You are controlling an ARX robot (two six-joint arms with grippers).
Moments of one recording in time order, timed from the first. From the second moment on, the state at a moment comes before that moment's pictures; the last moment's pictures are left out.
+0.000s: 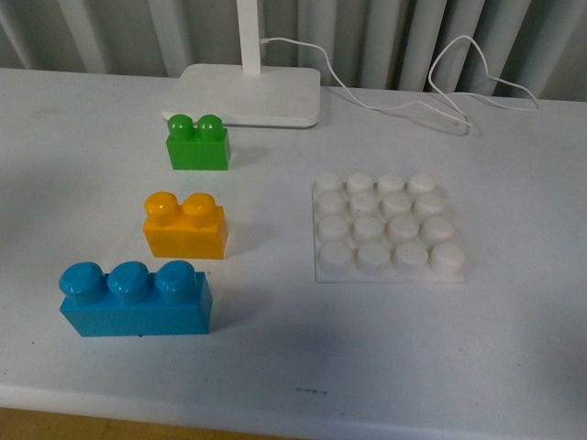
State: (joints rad) left arm 0.01 1.05 0.67 -0.06 0.52 0.78; right arm 0.00 0.00 0.01 0.00 0.00 0.00
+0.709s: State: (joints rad) left arm -0.21 1.65 1.23 -0.60 0.31 1.43; right arm 0.00 0.00 0.01 0.00 0.00 0.00
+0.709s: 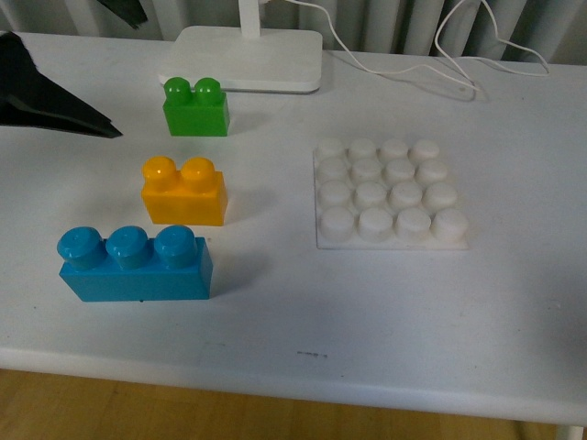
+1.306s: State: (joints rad) left arm -0.29 1.88 1.29 -0.57 0.23 1.46; right arm 0.00 0.00 0.01 0.00 0.00 0.00
